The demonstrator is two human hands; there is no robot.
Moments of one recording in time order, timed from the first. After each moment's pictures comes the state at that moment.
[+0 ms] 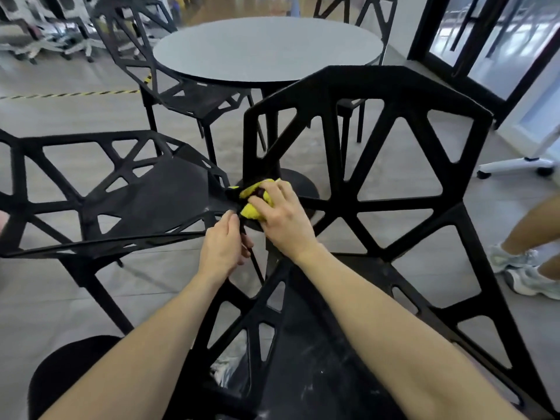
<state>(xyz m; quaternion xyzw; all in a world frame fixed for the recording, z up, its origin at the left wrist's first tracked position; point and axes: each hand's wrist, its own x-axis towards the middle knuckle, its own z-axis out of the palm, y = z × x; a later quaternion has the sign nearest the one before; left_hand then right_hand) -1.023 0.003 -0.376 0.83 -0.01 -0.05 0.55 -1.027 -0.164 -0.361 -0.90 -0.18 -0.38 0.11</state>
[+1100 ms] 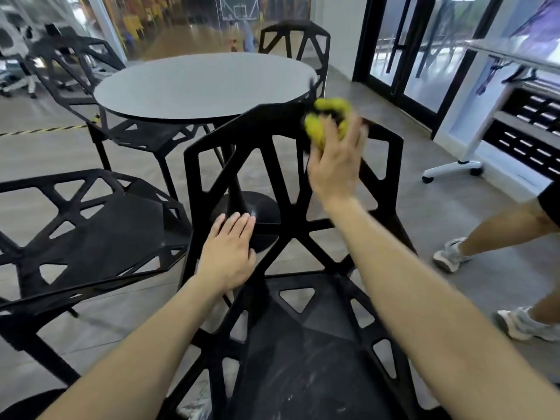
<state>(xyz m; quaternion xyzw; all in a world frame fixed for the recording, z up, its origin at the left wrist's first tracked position) -1.007 -0.077 -0.357 0.93 -0.36 0.09 0.01 -1.020 -0.332 -0.248 -0.83 0.17 -0.52 0.09</state>
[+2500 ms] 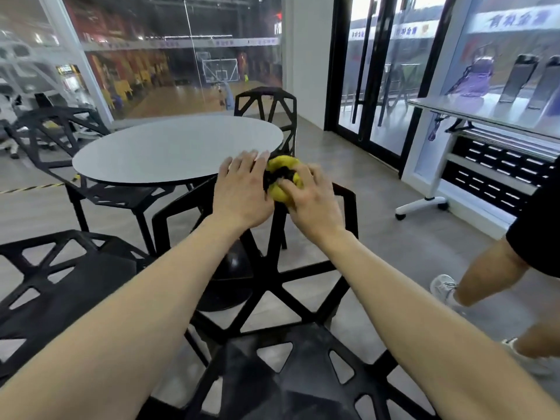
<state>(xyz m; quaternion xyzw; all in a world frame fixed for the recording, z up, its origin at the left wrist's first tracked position) -0.976 -0.217 -0.157 0.90 -0.36 0.23 0.11 -1.044 -0.382 -0.209 -0.90 0.02 -0.43 -0.04</state>
